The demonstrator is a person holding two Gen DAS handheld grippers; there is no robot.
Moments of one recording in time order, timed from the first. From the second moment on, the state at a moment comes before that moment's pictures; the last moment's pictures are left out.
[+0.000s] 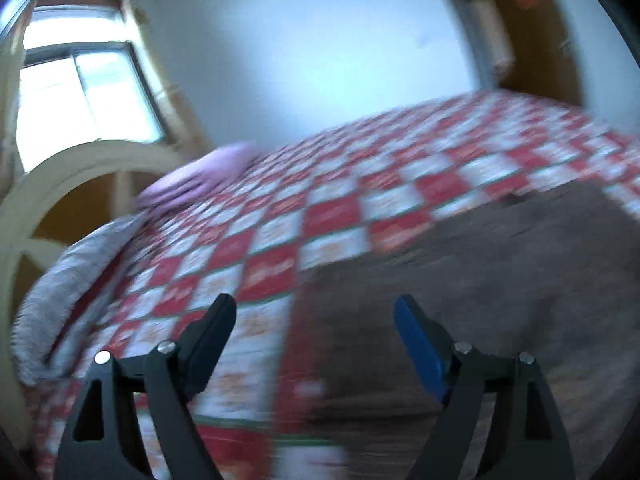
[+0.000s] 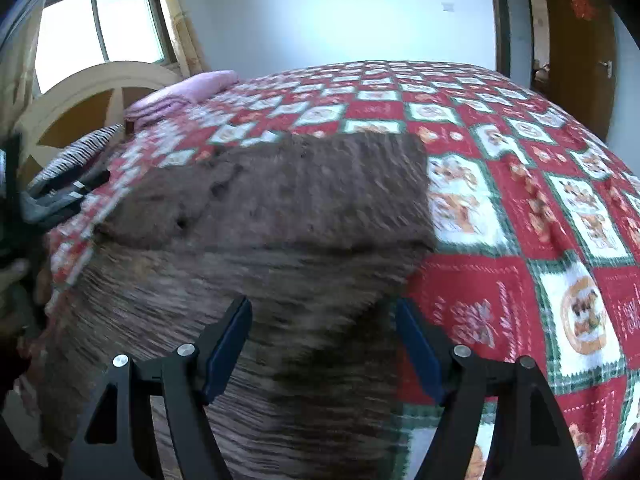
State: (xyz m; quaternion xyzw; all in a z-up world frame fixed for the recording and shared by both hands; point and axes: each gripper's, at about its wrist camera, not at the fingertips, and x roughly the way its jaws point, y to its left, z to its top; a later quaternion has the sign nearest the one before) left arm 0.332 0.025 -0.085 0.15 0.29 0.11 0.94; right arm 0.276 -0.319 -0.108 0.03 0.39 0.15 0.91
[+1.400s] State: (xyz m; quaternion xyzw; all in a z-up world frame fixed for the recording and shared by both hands) left arm 0.286 0.090 -0.147 0.01 0.44 0.06 0.89; right arm 0.330 -0.273 -0.113 0.02 0.42 0.13 0.90
